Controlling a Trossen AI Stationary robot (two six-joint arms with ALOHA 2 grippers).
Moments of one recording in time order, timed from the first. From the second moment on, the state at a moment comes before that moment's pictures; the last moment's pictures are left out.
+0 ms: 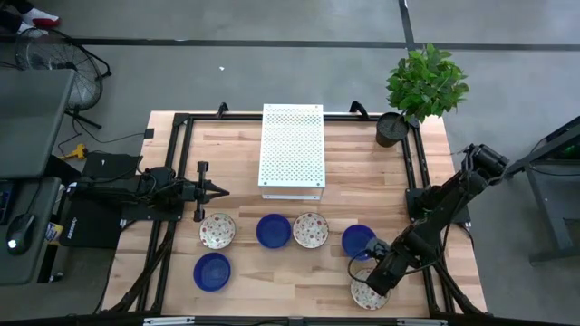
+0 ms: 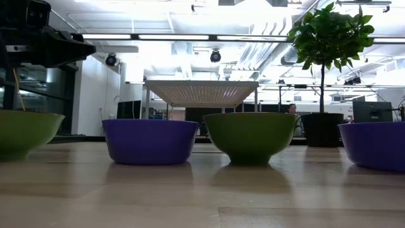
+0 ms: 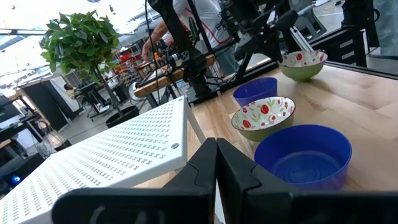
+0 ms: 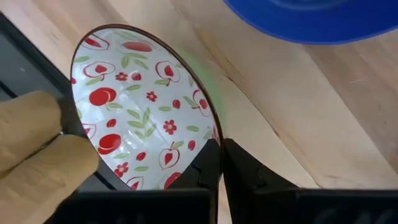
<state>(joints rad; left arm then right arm) -0.05 0.01 0.01 0.00 0.01 0.42 0.82 1.46 0.90 -0.65 -0.13 1.60</state>
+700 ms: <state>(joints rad) -0.05 0.01 0.01 0.00 0.01 0.42 0.65 1.39 1.21 -0.88 0.12 1.44</state>
